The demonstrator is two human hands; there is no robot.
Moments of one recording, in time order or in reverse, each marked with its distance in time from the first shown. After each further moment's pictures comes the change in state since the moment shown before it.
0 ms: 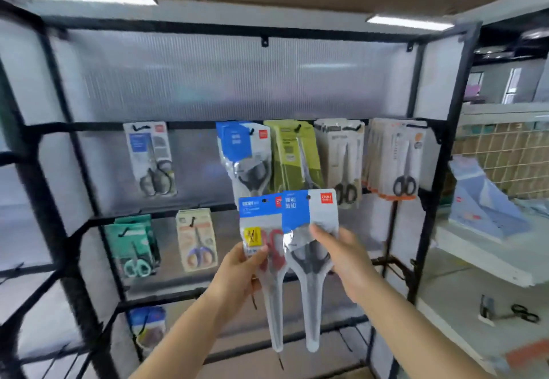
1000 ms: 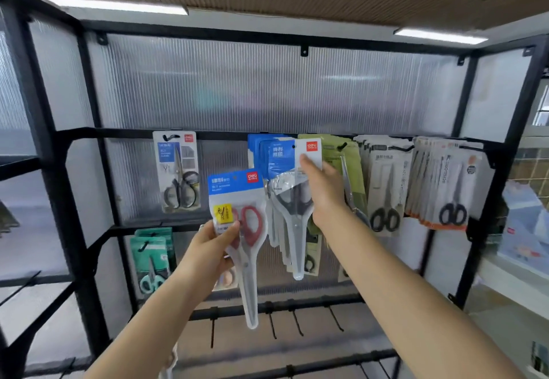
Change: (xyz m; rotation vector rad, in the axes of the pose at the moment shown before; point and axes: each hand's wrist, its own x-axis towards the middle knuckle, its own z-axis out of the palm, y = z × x) left_hand 0.045 0.068 -0.082 -0.053 0.152 0.182; right_hand 0.119 -0.075 0.114 0.096 0.166 -0.170
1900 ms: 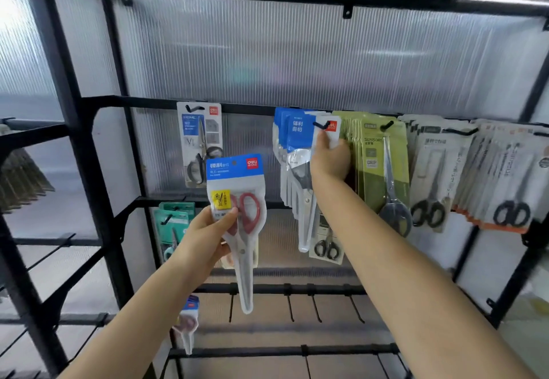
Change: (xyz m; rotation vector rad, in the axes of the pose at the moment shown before) left_hand 0.009 -0.011 -0.036 0.040 0.111 -0.013; right_hand 0.053 0.043 0.052 -0.256 0.208 -0.087
